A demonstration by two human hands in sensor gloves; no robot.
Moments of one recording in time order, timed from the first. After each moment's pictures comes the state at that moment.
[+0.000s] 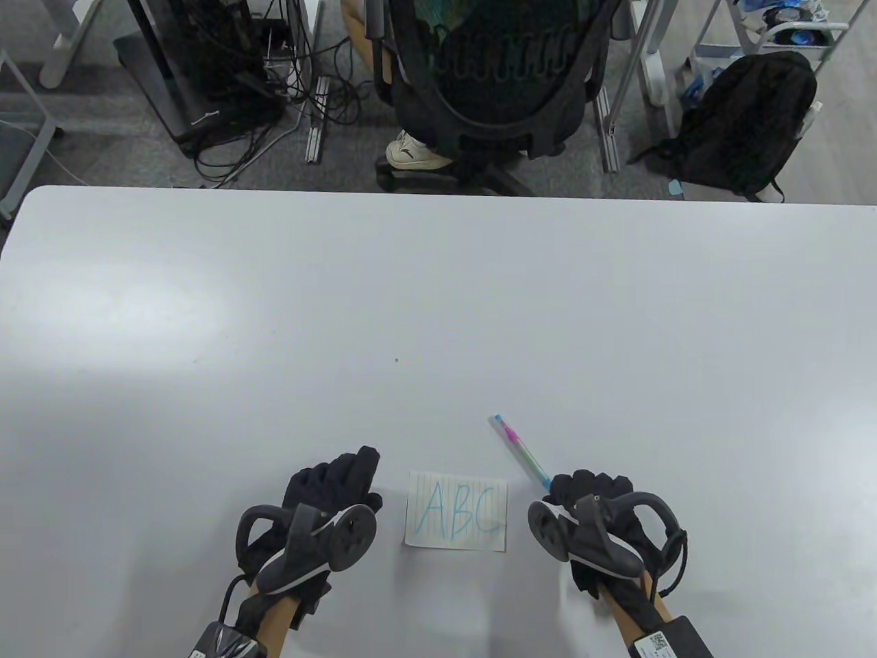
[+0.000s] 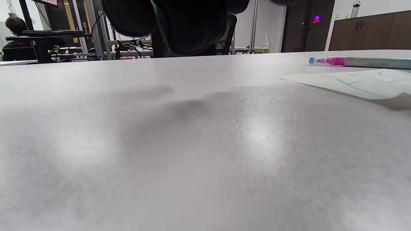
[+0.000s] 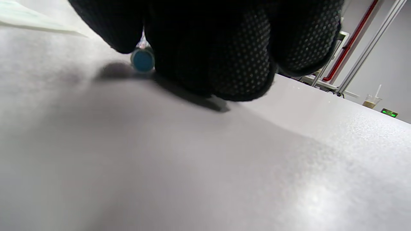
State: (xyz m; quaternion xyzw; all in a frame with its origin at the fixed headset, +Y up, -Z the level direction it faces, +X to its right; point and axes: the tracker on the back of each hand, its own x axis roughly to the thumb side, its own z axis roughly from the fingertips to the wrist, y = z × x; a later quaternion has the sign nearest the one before) left_hand -0.154 -0.712 -0.130 -0.05 -0.14 -0.02 0.99; right_hand 0.153 -0.731 -0.147 -0.14 -0.04 -0.98 0.14
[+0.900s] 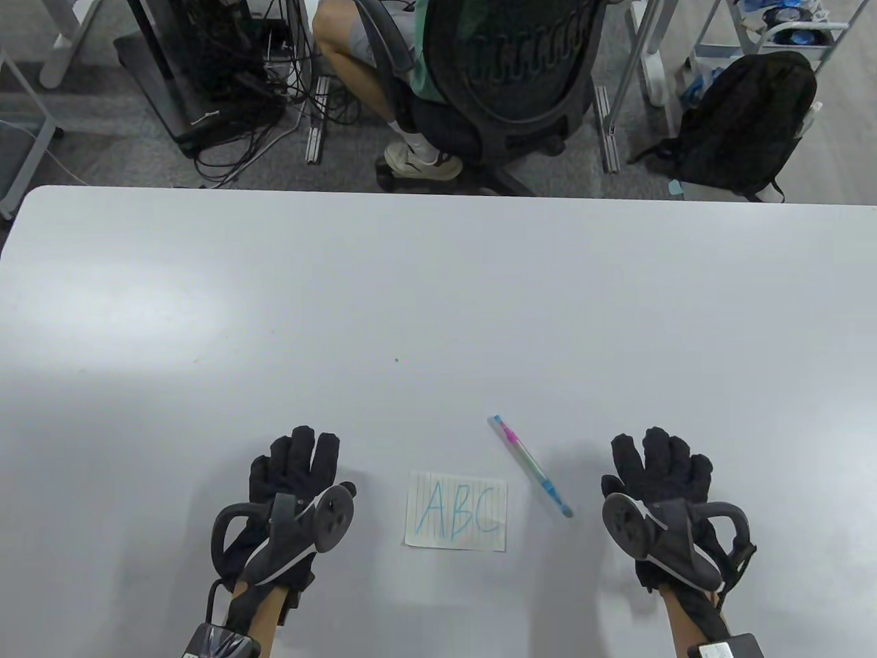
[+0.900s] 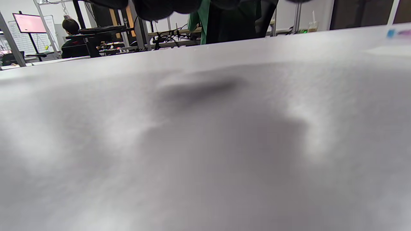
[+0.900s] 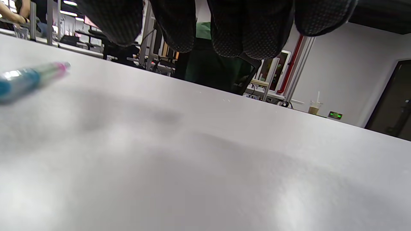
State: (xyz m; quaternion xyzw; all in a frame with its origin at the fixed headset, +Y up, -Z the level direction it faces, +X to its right) left_hand -0.183 -0.720 -0.141 -0.08 -0.05 -0.06 0.99; right_hand 0.226 -0.715 -0.145 -0.06 0.02 -0.99 0.10
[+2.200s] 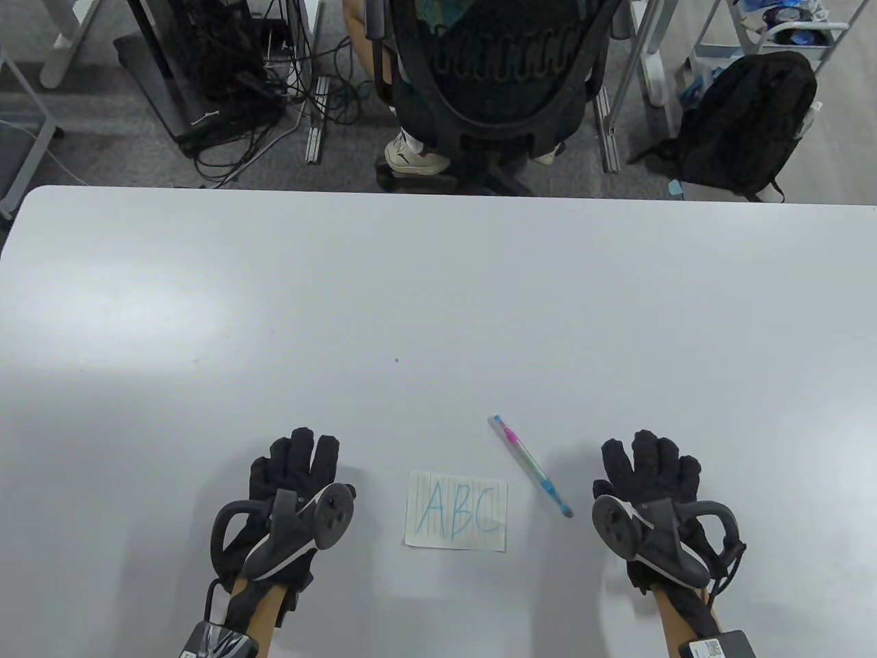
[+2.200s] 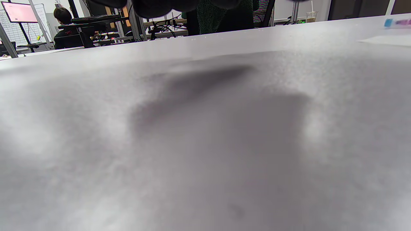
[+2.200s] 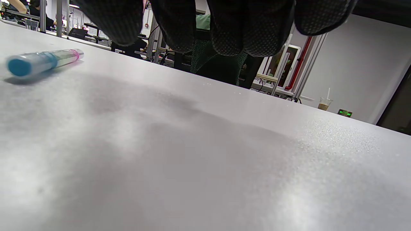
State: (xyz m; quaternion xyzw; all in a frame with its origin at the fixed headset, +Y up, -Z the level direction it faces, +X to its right) left_hand -0.182 -0.726 -0.143 -0.10 -0.06 -0.05 0.99; right_hand 0.217 -0.726 -0.146 -0.08 0.01 -0.99 0.10
